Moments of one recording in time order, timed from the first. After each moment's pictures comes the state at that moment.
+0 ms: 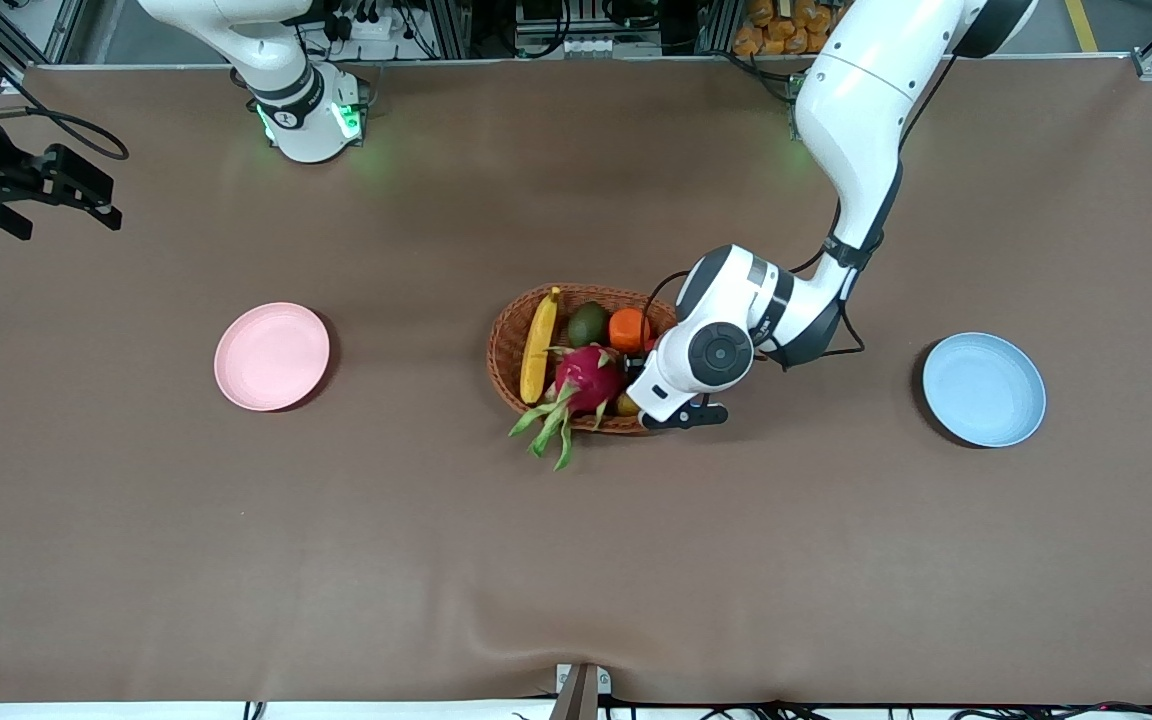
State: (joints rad) left arm -0.52 0.71 -0.09 -1.56 -0.22 2.04 -0.55; right arm 0.06 -0.15 -0.05 -1.69 0.02 1.54 -0.09
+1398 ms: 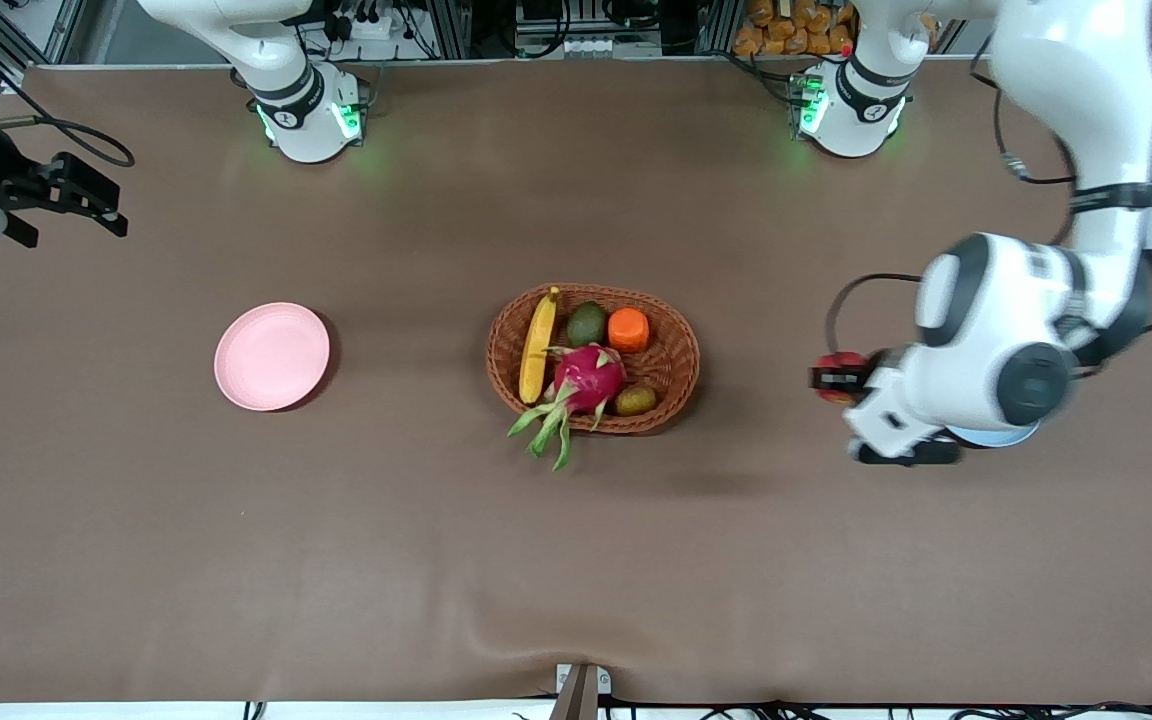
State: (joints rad) left arm -0.11 0.49 -0.07 -1.49 -0.07 1.67 -0.12; right arm 0.08 -0.12 -0.05 -1.67 0.02 1.54 -0.09
